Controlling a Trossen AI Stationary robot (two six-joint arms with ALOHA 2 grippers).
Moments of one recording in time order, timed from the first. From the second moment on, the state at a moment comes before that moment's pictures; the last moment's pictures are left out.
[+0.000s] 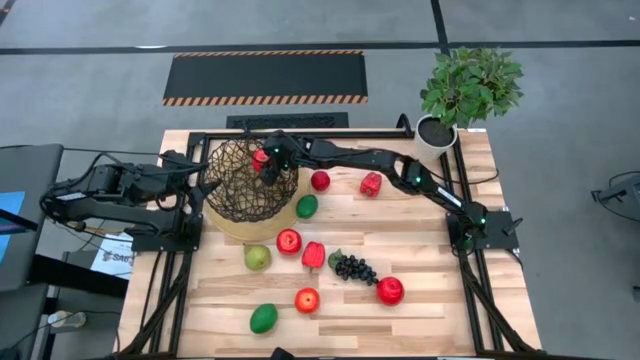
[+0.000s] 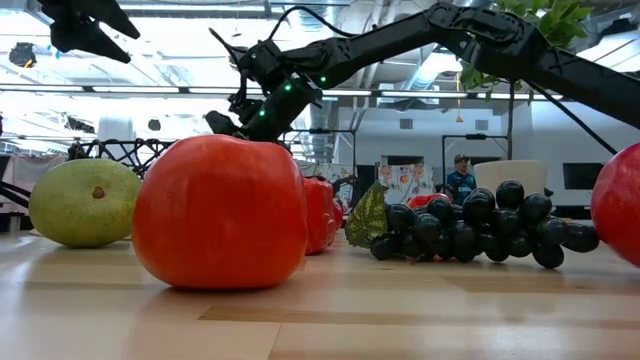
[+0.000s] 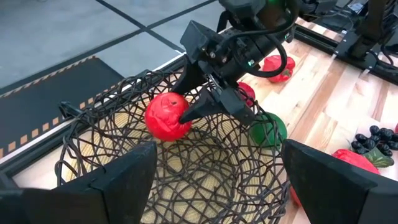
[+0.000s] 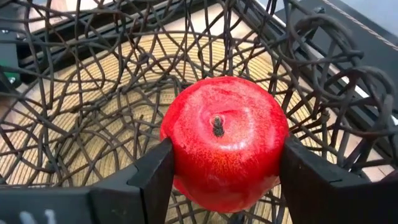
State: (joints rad) left arm -0.03 0.45 0.89 -1.06 -0.54 -0.52; right arm -0.28 2.54 2.33 -0.45 0.10 0.21
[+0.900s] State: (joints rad) left arm -0.03 0.45 0.89 -1.06 -0.53 -0.52; right arm -0.28 2.54 2.33 -0.46 0.08 0.20
